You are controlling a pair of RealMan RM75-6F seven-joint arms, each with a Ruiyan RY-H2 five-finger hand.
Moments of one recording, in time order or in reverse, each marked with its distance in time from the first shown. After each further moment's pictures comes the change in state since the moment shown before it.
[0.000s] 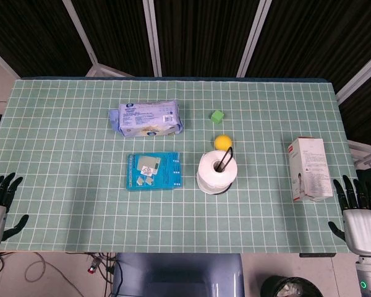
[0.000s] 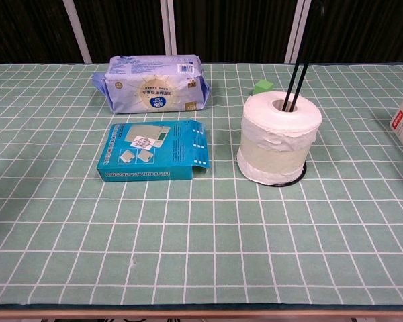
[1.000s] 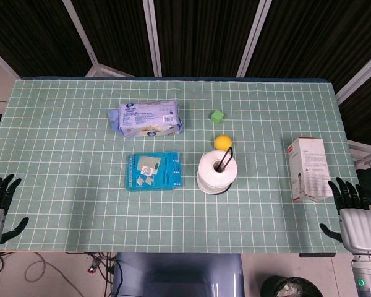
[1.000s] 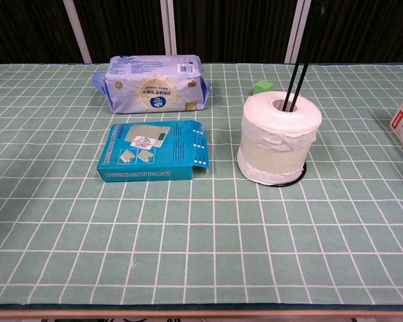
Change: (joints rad) left arm 0.014 0.011 0.009 -0.022 0.011 0.019 0.002; right arm 0.006 0.009 0.014 -0.041 0.039 -0.103 0.227
